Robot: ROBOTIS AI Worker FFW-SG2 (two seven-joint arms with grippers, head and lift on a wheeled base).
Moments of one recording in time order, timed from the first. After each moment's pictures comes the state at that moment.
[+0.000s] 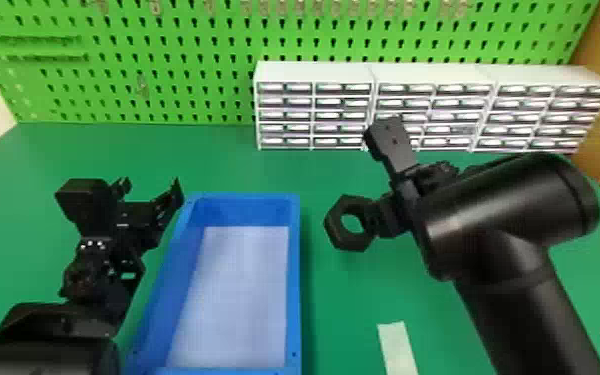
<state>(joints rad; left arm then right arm) 0.03 0.15 0.01 -1.72 0.16 0.06 0.01 -0.42 -0.07 0.39 -1.90 0.35 1.46 0.49</state>
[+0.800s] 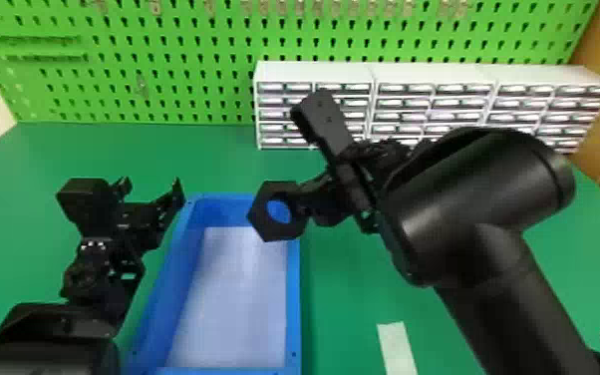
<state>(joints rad) 0.03 0.15 0.00 -1.72 0.16 0.06 0.01 -0.50 -0.08 0.55 -1.95 0.14 1.35 0.50</state>
